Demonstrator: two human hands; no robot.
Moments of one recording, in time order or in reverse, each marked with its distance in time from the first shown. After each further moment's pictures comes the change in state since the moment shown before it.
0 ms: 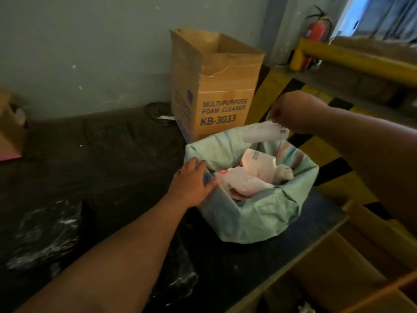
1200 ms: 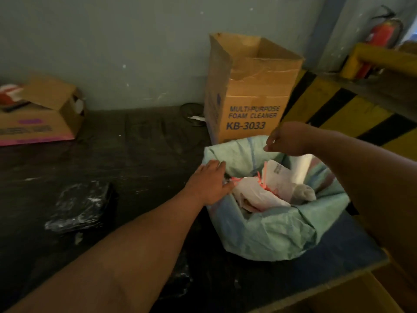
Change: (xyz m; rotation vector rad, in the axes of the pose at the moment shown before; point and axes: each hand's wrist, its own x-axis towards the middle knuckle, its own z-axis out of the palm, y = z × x) left_hand 0.015 0.021 -0.003 0.164 -0.087 -0.062; right_hand 0.053 -0.012 0.051 0.282 -0.182 -0.255
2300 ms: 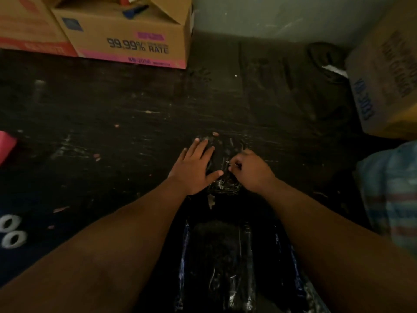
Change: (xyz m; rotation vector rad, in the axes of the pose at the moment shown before) left_hand -0.198 -0.433 0.027 -0.079 -0.203 -0.374; right_hand 0.165 -0.491 0.202 0.367 -0.203 -0.221
